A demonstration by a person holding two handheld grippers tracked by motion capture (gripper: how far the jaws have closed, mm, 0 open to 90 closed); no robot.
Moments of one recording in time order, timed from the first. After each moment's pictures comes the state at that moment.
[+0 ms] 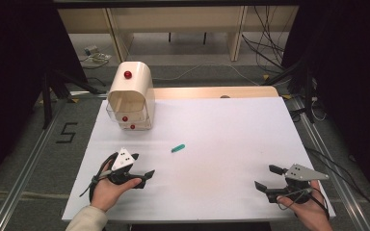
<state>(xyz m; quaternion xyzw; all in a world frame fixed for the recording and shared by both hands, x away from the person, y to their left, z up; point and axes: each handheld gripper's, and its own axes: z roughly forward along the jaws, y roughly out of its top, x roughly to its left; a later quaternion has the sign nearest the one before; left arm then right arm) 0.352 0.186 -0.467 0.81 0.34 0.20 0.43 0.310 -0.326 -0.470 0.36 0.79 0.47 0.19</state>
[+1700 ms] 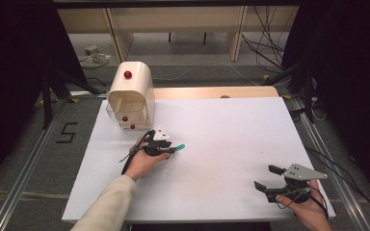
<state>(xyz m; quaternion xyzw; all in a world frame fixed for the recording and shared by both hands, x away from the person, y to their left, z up) 0.453 0.108 -0.490 0.86 0.31 0.16 0.37 0.311 -0.325 -0.471 0.36 0.79 0.46 0.18</state>
